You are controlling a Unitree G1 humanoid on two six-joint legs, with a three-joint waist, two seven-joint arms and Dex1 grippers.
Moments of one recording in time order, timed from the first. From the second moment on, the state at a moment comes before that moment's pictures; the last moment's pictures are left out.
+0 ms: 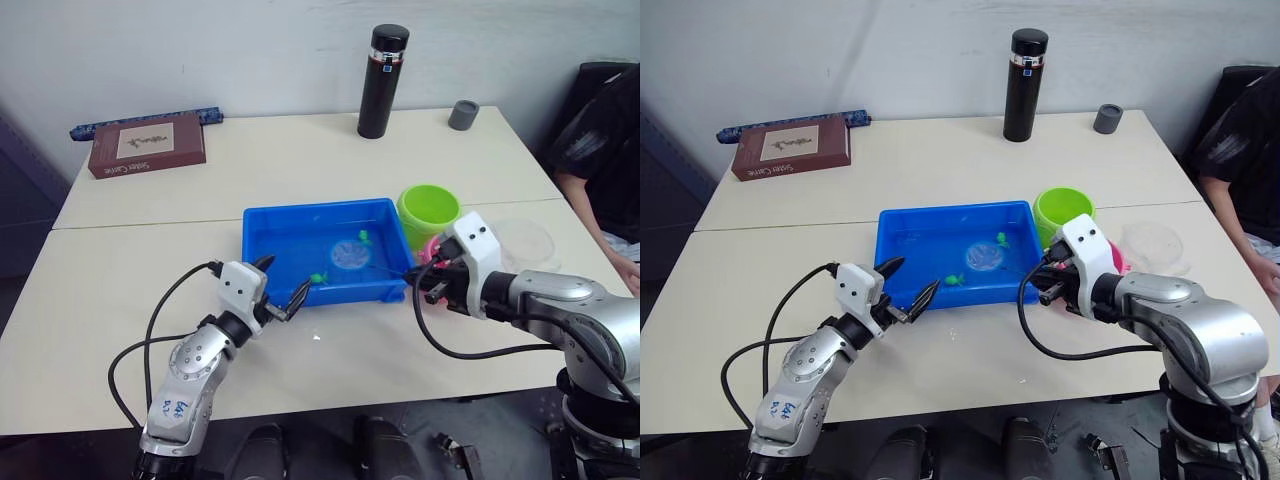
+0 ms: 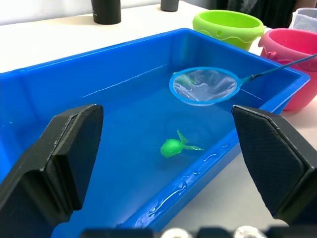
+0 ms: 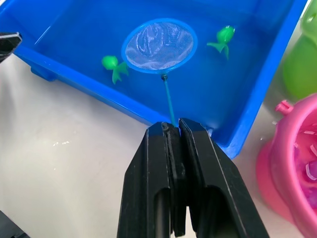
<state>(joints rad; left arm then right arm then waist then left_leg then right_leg) -0.03 0.23 -0.05 -0.39 -0.19 0.30 -0.31 -0.46 -0.54 -0.18 -0.65 0.51 1.52 0.53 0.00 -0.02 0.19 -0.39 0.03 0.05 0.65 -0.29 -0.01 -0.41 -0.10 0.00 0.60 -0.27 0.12</state>
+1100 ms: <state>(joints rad) -0.02 0.23 -0.04 -0.44 -0.19 0.33 -0.28 -0.57 -0.35 -0.31 -0.39 0.54 1.61 0.29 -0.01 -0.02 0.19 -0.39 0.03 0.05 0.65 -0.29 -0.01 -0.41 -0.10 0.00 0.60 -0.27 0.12</state>
